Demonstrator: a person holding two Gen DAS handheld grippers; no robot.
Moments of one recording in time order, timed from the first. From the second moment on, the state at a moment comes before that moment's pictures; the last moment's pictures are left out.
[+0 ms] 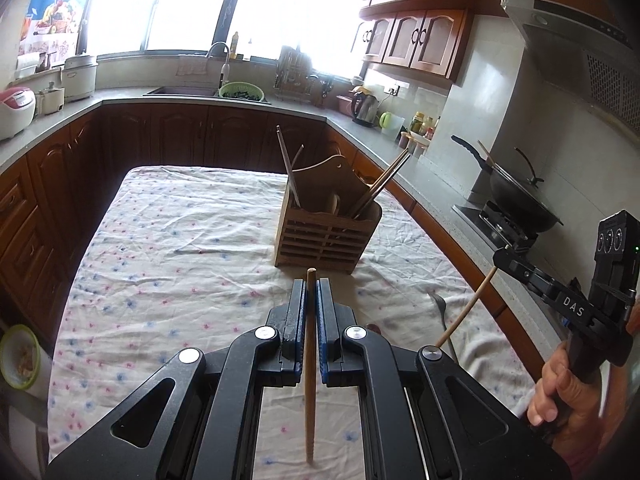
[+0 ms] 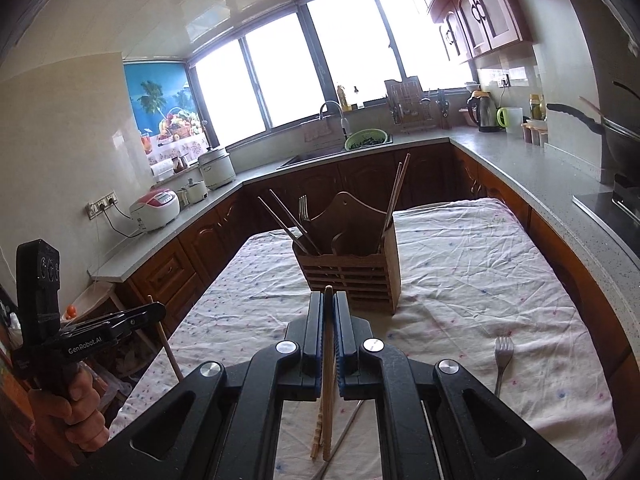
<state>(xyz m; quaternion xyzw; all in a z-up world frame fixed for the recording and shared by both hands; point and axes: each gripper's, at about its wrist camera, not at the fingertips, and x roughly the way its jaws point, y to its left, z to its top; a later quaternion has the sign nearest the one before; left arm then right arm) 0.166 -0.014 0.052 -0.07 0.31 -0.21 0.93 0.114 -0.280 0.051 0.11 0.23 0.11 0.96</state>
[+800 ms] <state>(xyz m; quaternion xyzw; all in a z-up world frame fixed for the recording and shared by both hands) 0.198 -0.034 0.109 -0.07 0.21 -0.22 0.95 0.147 -0.282 0.091 0.10 0.15 0.11 0.98</state>
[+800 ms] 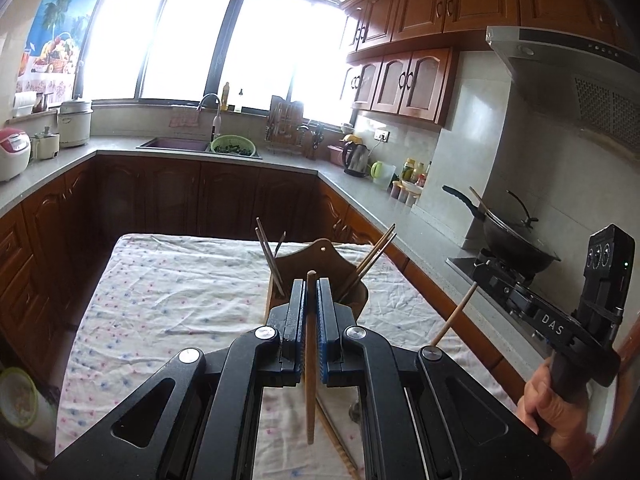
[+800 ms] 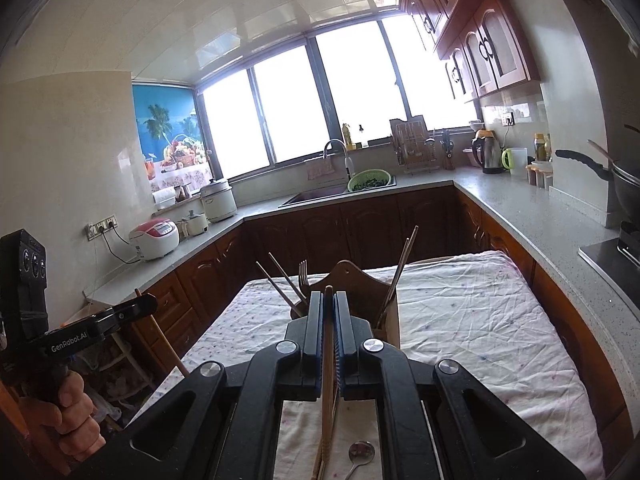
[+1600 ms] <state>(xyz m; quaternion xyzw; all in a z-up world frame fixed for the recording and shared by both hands) 0.309 -0.064 0.169 -0.07 0.13 -0.19 0.97 0.232 -0.305 0.155 0.09 0.05 0.06 0.99</state>
